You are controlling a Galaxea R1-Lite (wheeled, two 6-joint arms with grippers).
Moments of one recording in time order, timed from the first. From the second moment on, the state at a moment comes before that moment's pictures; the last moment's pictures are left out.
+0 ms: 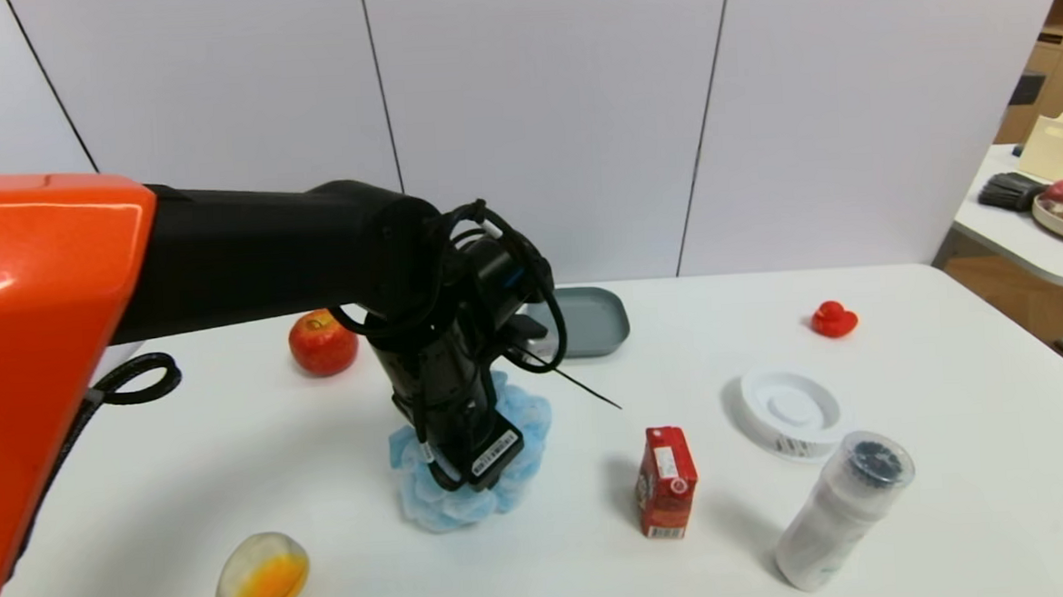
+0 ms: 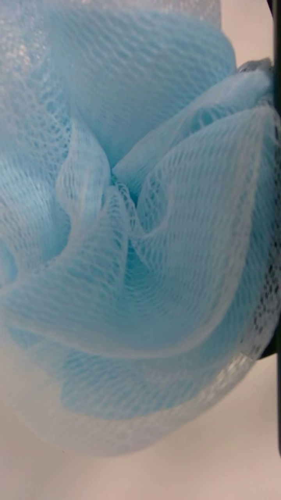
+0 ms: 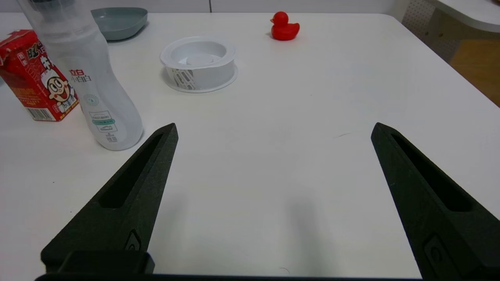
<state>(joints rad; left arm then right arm) -0.71 2.07 -1.79 0.98 0.09 0.12 0.01 0.00 0.00 0.00 0.00 -0.01</state>
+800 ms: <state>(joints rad) -0.56 1.92 -1.96 0.79 0.08 0.15 0.01 0.00 0.00 0.00 0.00 -0.01</state>
